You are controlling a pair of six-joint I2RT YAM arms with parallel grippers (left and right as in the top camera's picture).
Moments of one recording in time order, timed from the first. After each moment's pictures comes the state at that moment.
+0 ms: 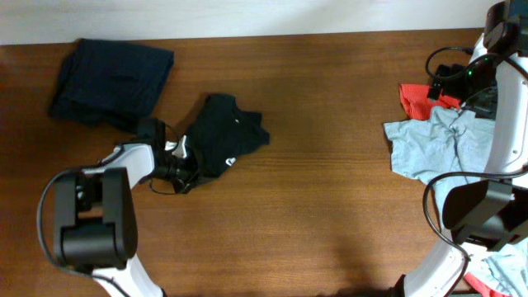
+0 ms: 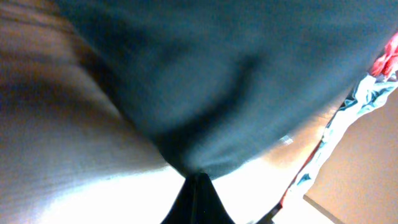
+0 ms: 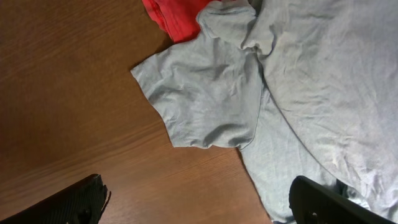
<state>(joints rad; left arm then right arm) 0.04 1.92 1.02 -0.56 0.74 -0.42 -0.29 2.02 2.24 -1.61 0.04 0.15</state>
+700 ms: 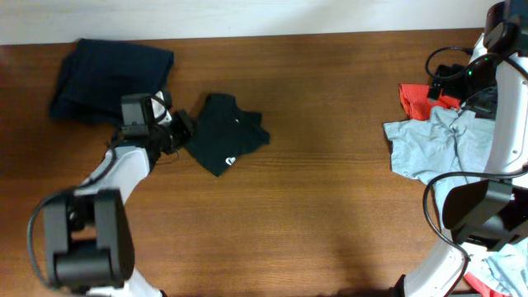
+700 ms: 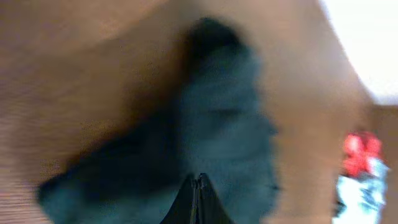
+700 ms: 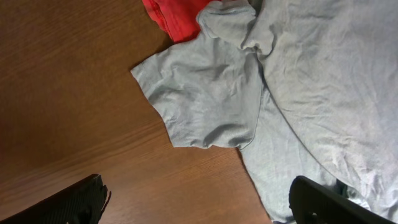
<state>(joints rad) 0.04 1.85 1.02 -0.06 0.49 -0.58 -0.29 2.02 2.24 -1.61 0.04 0.15</state>
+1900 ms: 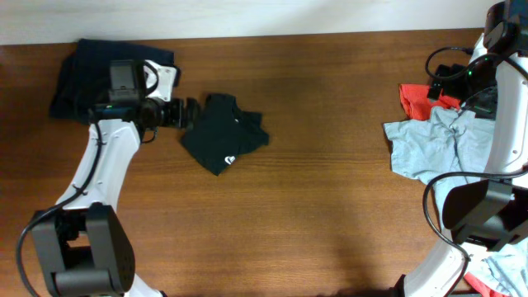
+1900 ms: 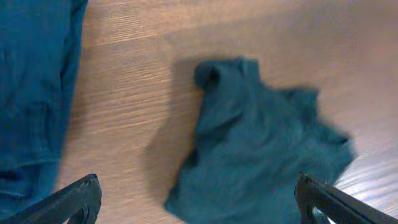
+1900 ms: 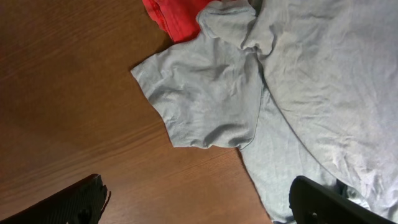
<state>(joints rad) 0.01 1.78 1.36 -0.54 0.26 0.20 -0.29 2.02 2.24 -1.61 0.04 0.15</state>
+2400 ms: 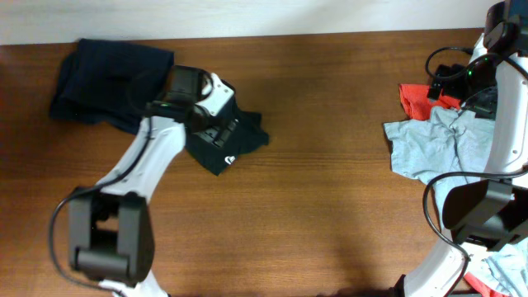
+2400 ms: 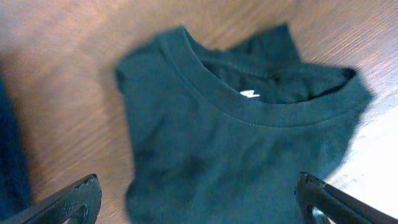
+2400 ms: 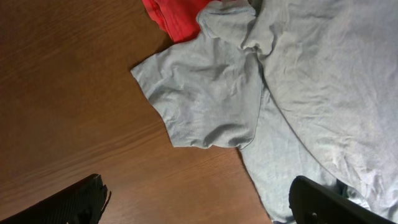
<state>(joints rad) -0.23 1.88 1.37 -0.54 0.04 0.44 -0.29 2.02 2.24 -1.61 0.04 0.15</state>
